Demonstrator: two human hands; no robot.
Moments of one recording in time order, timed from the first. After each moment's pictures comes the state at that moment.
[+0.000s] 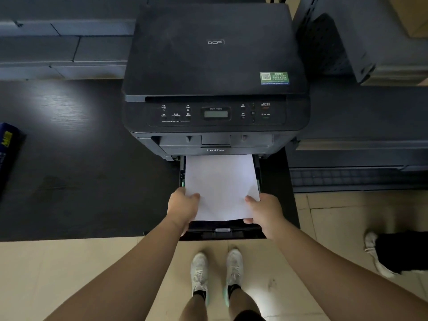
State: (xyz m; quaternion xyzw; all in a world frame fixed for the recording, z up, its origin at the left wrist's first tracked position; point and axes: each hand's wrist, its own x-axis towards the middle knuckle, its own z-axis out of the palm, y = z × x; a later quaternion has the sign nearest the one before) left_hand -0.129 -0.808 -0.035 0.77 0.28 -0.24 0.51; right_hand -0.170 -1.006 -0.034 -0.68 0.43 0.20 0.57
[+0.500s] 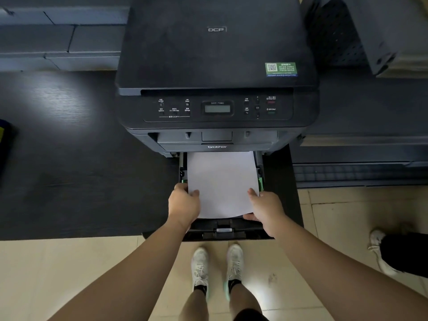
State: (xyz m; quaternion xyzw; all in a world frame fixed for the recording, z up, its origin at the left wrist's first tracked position) left_hand -0.122 -0.812 -0.051 0.82 0.27 -0.22 0.45; right_hand -0.160 -1.007 -0.057 -0.66 0.46 0.21 0.55
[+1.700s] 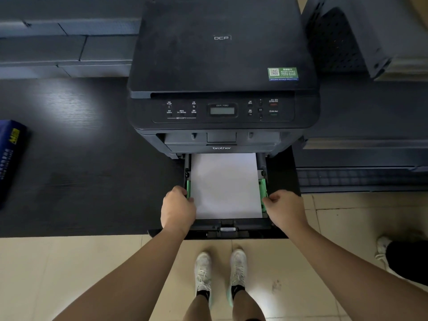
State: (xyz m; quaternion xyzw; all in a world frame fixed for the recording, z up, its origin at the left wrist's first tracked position) left_hand -0.133 -0.790 -0.039 0.91 0.20 -0.19 0.29; right_hand -0.178 -1.041 -0.052 -0.90 0.29 0.13 0.30
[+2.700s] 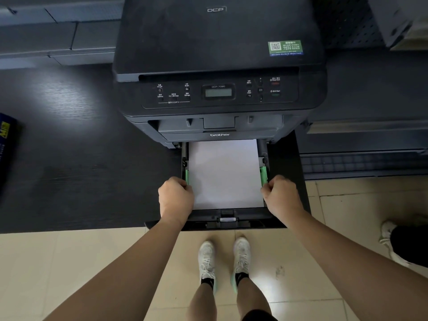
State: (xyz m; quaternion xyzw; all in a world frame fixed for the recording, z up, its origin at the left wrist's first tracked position) left_hand -0.129 -0.789 -0.053 0.91 0.21 -0.16 0.31; right_hand -0.174 -1.035 -0.076 -0.93 0.24 0.11 0.27
